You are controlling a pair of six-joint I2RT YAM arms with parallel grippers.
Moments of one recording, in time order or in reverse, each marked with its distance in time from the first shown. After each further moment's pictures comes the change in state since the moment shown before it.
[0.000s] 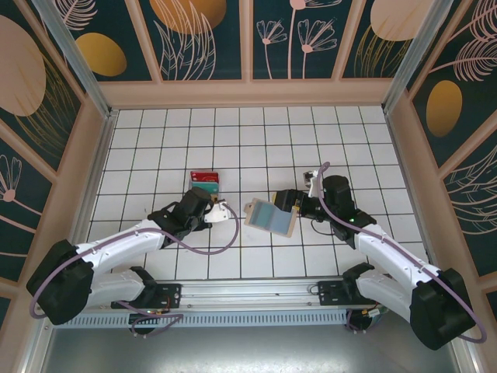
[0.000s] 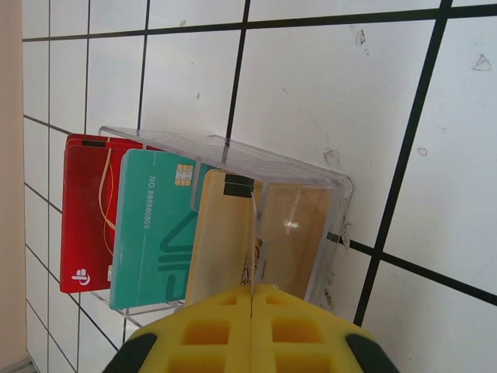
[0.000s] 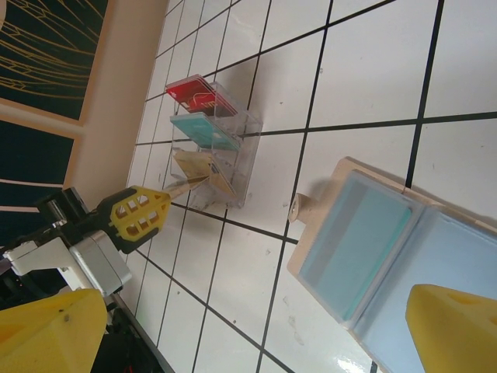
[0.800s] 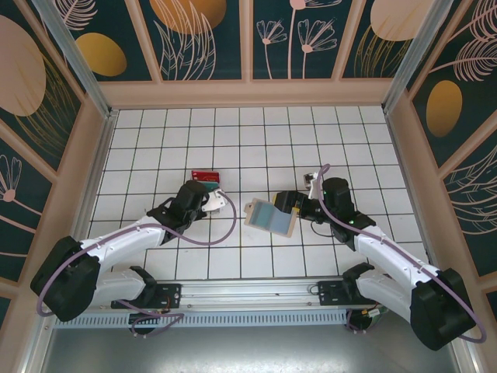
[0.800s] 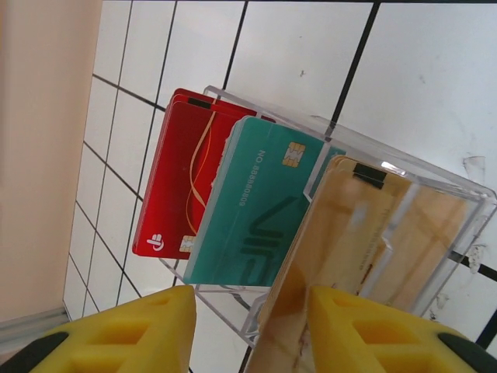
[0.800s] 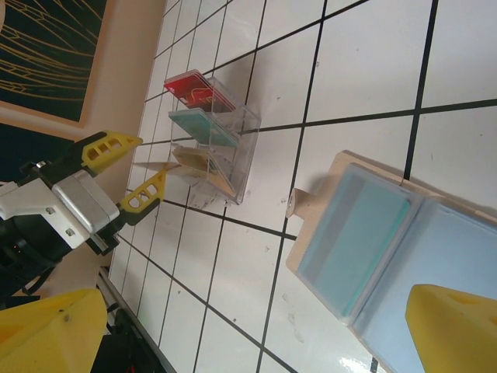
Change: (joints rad) left arm 0.071 0.034 -0.005 0.150 -0.078 -0.016; right arm 0.005 -0.005 -0.026 0.027 0.002 0.026
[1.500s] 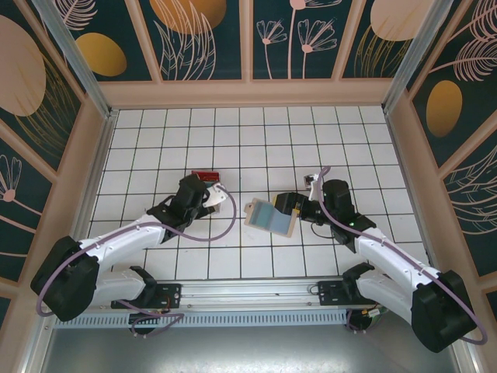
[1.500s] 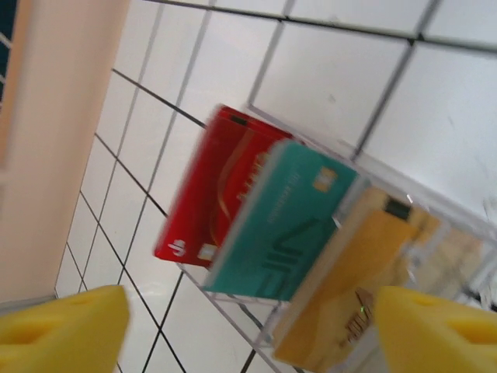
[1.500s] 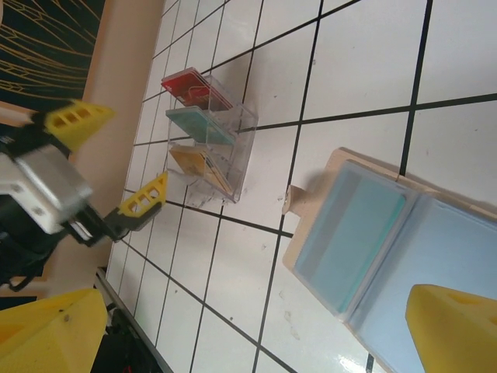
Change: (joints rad) left arm 0.000 0.003 0.058 -0.007 -0.014 -0.124; right arm 0.006 -0.017 -0.019 0.004 0.019 0.002
